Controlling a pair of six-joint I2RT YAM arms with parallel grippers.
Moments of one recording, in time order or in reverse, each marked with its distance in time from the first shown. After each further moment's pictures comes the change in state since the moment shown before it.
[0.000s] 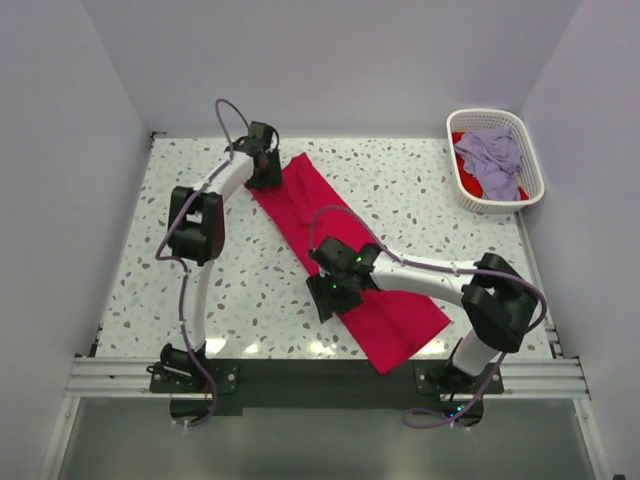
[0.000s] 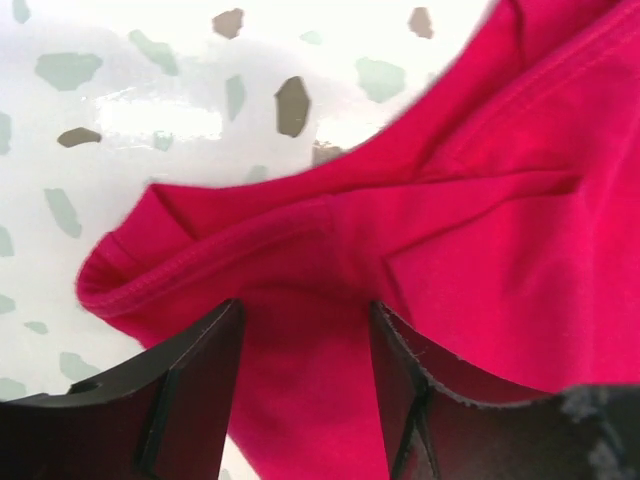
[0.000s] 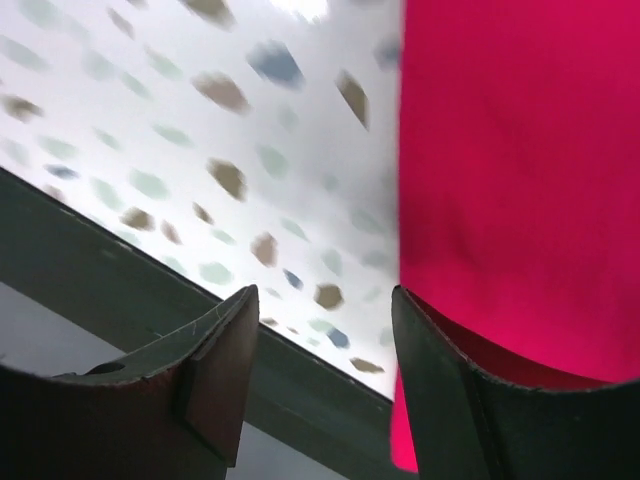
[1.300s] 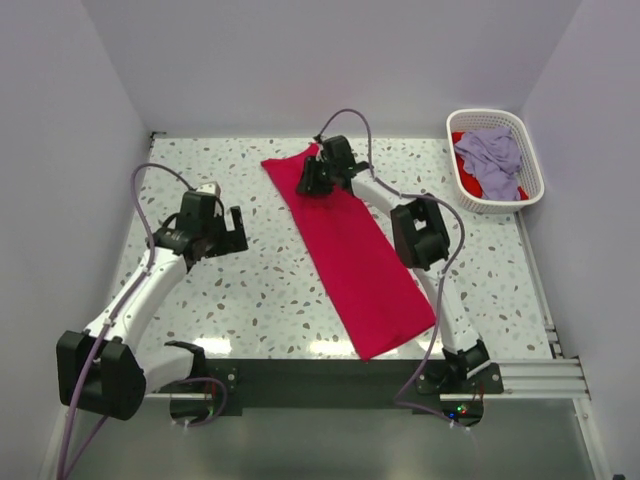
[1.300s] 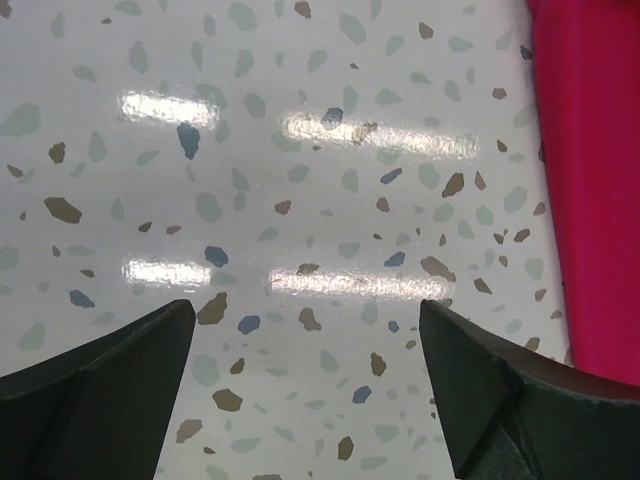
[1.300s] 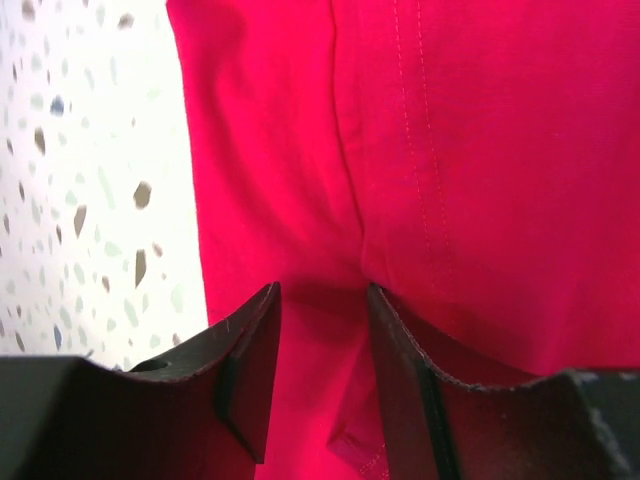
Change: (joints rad) left arm 0.021 -1.210 -1.103 0.009 0.006 -0.006; right arm -0.467 0.921 1.125 0.328 -0.143 -0.075
